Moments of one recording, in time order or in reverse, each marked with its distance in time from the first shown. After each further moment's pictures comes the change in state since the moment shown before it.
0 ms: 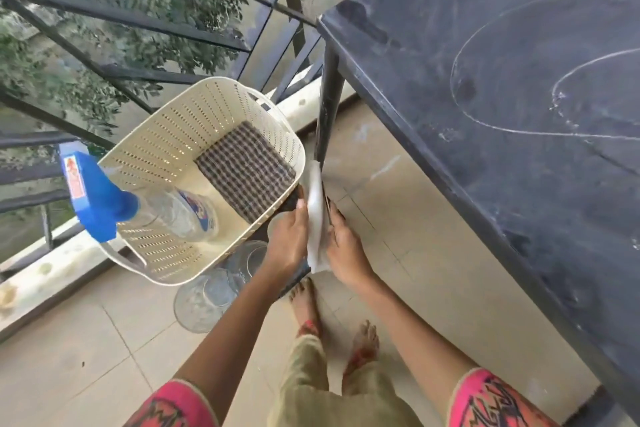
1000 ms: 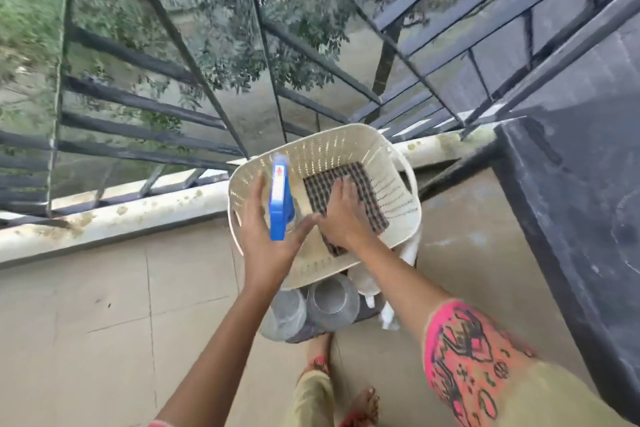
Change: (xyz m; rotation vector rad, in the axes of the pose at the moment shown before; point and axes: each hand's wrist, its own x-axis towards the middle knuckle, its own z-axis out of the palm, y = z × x) left_hand -0.029 0.001 -0.146 -0.130 0.747 0.356; right_hand 0.093 -0.132 0.098 -0.841 -0.268 -0.234
